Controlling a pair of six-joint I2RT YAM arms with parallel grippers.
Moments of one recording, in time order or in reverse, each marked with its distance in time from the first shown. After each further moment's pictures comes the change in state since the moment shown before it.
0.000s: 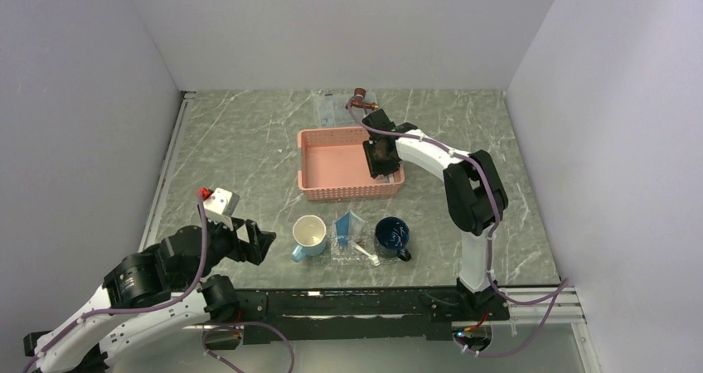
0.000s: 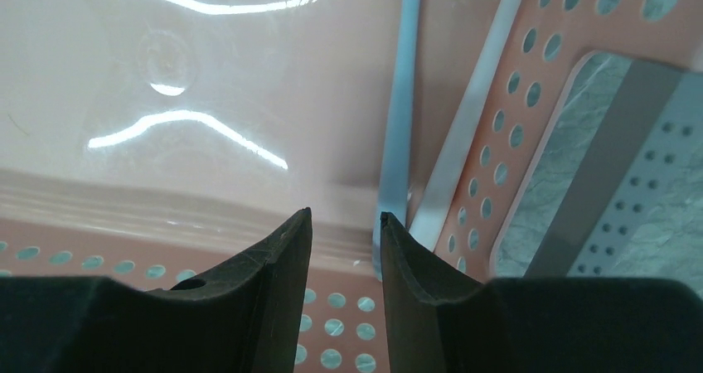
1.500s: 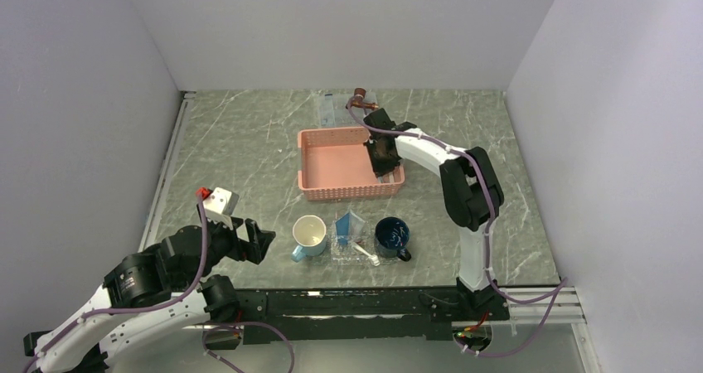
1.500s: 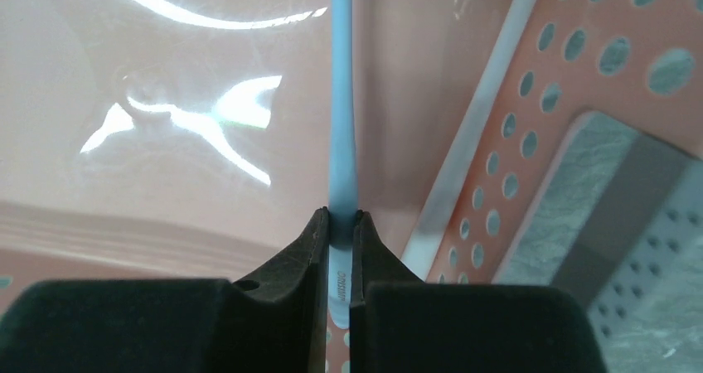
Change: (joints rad) left arm 0.000 0.001 0.000 0.000 -0.016 -0.002; right arm -0.021 0.066 0.040 0.020 -0.018 -0.037
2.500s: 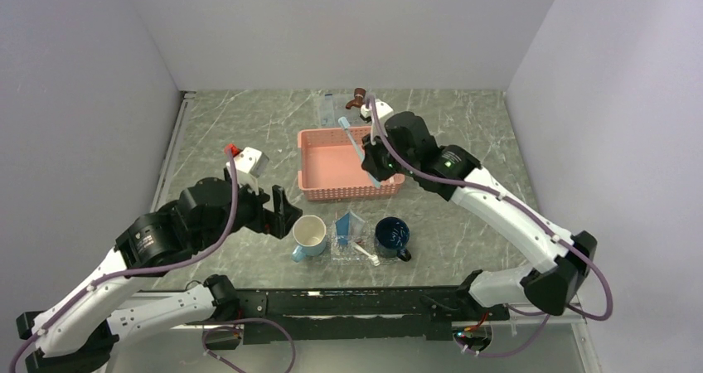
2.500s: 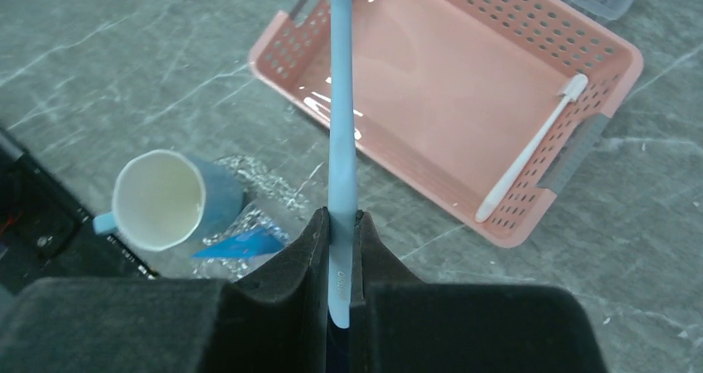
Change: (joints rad) left arm 0.069 0.411 0.344 0.045 0.202 0.018; right arm 0.252 -0.717 -0.153 -0.014 -0.040 -0.108
